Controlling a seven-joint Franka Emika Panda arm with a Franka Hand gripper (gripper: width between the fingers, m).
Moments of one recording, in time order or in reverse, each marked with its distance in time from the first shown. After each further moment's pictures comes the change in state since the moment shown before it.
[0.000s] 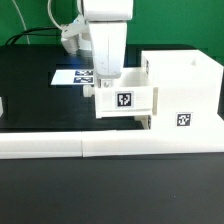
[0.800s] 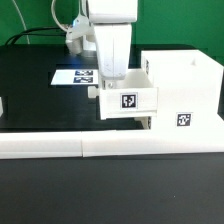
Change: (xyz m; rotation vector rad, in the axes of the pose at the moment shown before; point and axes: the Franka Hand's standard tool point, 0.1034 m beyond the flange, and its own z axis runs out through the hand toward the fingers) arm 0.008 0.000 0.001 0.001 0.005 0.002
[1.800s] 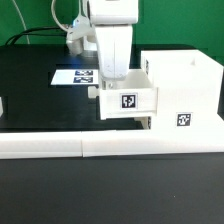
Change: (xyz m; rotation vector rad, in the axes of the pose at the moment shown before) arm 0.001 -0.003 0.002 0.008 -0.003 -0.009
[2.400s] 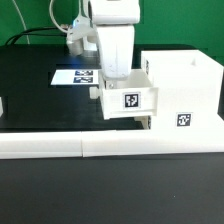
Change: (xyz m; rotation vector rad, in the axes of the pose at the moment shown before) arm 0.003 0.001 0.000 -0.009 -0.007 -0.041
